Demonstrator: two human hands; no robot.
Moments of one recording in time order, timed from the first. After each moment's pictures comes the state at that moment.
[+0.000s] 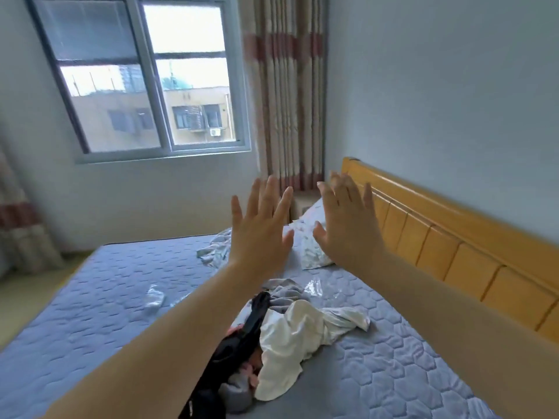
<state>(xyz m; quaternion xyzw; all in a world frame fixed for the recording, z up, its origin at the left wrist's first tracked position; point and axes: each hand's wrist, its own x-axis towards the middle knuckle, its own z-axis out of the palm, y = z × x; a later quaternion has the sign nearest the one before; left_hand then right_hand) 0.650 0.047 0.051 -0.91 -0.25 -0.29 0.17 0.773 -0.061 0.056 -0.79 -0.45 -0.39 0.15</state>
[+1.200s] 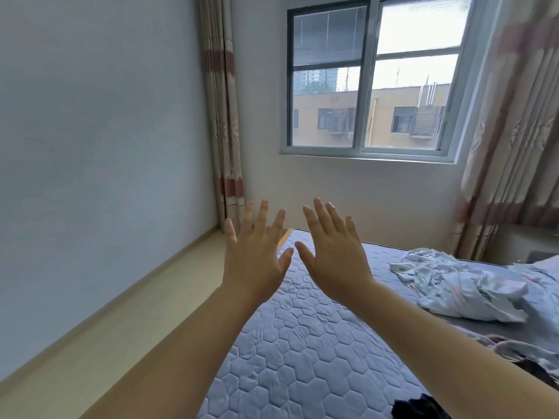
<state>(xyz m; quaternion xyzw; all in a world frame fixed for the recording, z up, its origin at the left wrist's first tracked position) -0.010 0.479 0.034 -0.81 -0.52 -0.23 0.17 0.143 0.446 0.034 -0.64 -0.70 -0.18 0.25</state>
